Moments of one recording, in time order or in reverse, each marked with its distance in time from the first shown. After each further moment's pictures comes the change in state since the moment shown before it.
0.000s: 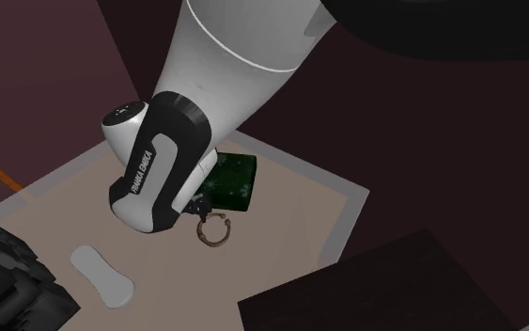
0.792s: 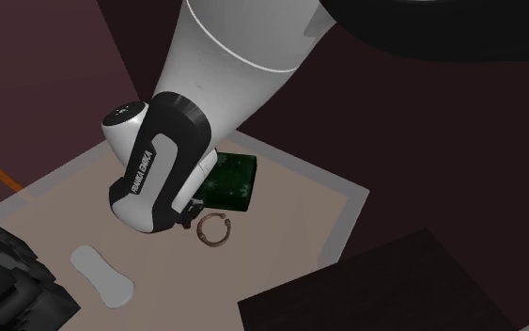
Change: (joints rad) arm 0.000 0.001 0.000 0.001 0.000 0.001 0.000
